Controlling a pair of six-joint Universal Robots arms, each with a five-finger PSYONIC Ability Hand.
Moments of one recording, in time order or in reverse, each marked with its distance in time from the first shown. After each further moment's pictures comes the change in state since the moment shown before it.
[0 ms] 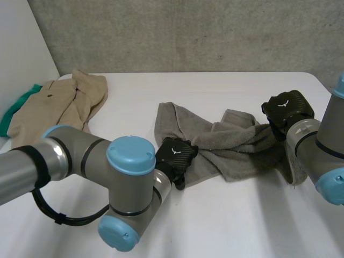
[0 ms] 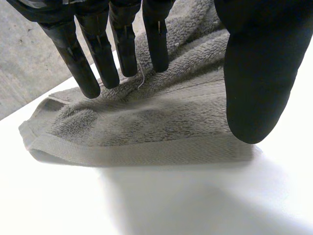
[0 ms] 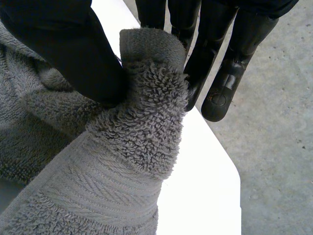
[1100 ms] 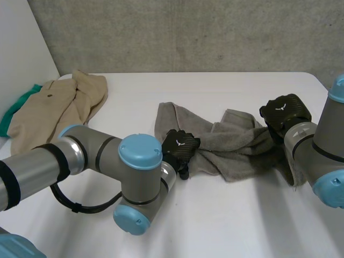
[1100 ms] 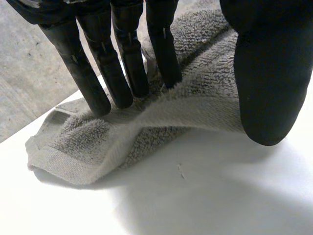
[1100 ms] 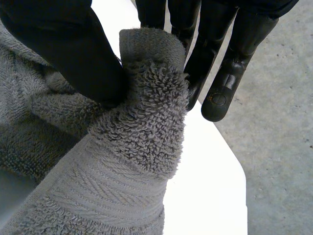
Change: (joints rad) left arm 0.011 -0.146 0.165 0.061 0.001 0.044; right arm 0.009 0.010 0.008 0.001 0.005 -0.003; left_hand 0.268 0.270 0.265 0.269 0.030; right_hand 0.000 0.000 0.000 0.004 0.000
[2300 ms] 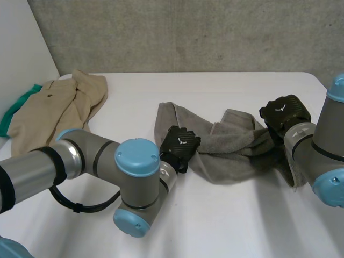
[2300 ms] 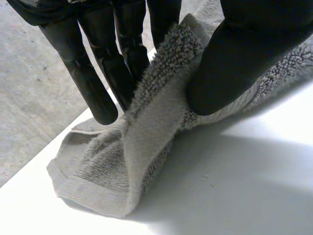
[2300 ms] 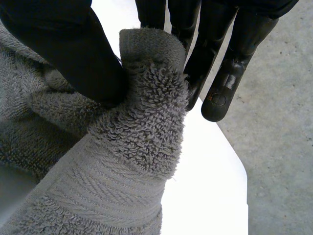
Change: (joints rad) left arm -0.002 0.028 -0.062 0.105 0.002 0.125; right arm 0.000 0.011 -0.011 0.011 0.003 -0.008; left_hand 0.428 0.464 0.454 0.471 0.685; right_hand 0.000 0.000 0.000 0.000 0.000
